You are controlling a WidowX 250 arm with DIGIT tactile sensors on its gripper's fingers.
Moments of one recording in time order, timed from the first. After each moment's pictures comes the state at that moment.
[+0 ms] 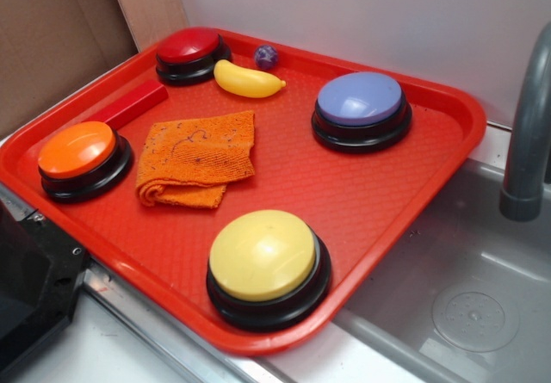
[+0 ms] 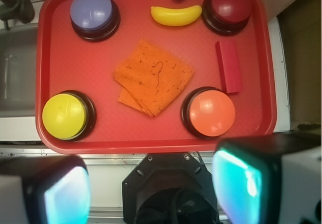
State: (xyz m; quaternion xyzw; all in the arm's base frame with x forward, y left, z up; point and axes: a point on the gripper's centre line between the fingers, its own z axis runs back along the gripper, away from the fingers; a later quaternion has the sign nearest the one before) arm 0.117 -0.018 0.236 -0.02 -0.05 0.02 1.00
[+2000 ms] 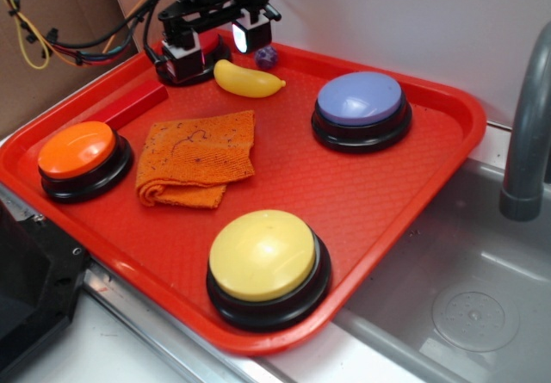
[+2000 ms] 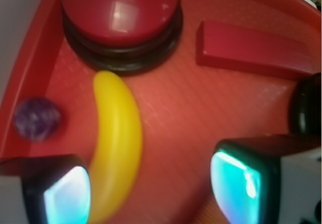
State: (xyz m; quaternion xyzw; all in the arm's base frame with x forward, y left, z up) arm 0.297 0.043 0.062 0.07 -0.07 0.65 0.75
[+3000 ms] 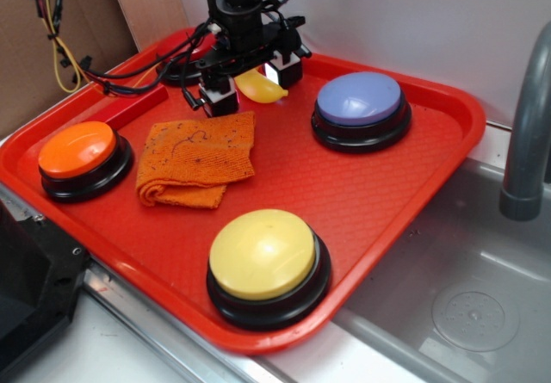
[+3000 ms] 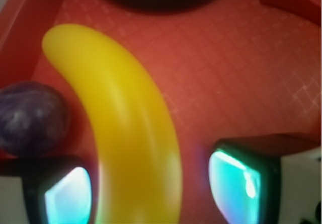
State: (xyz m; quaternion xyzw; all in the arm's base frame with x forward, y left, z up) arm 0.298 0.030 0.020 0.06 -0.08 0.64 0.76
